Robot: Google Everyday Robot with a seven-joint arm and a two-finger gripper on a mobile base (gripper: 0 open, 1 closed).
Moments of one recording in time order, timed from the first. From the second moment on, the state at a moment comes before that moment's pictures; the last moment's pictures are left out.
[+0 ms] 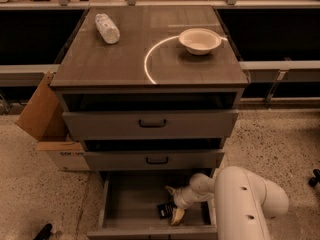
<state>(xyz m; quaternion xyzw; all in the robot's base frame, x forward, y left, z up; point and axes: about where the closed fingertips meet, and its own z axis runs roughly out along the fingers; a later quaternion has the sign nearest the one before) 0.544 -0.054 0.107 -0.71 0.63 0.21 0.23</state>
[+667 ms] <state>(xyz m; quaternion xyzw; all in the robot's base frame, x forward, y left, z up) 0.542 -0.057 0.087 -0.71 0.64 0.22 0.21</state>
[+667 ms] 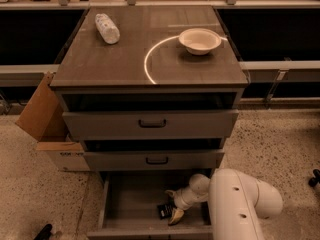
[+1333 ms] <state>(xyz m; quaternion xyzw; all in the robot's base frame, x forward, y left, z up) 0.541 -0.059 0.092 -0.71 0.64 0.22 0.21</state>
